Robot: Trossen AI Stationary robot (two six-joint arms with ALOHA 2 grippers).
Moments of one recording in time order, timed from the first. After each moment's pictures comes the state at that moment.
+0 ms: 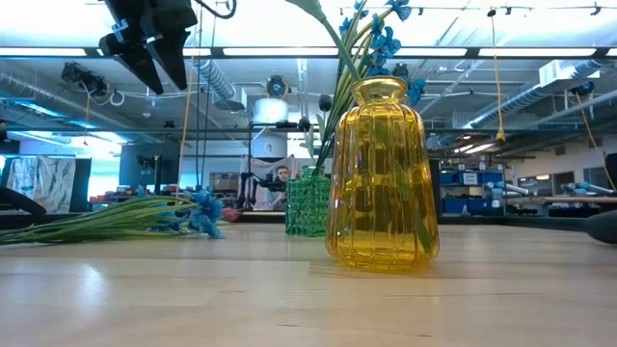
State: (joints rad) left arm 0.03 1.11 1.14 -1.20 -0.57 -0.76; right arm 0.83 1.62 0.87 -0.77 -0.38 2.33
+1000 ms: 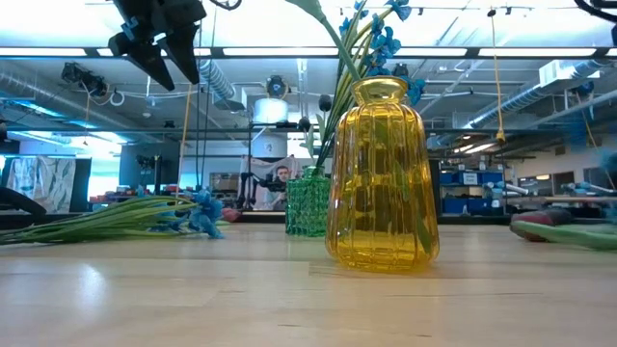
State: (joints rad) left arm 0.03 1.11 1.14 -1.11 -0.59 -0.73; right arm 0.74 1.34 0.97 -1.28 -0.22 2.30
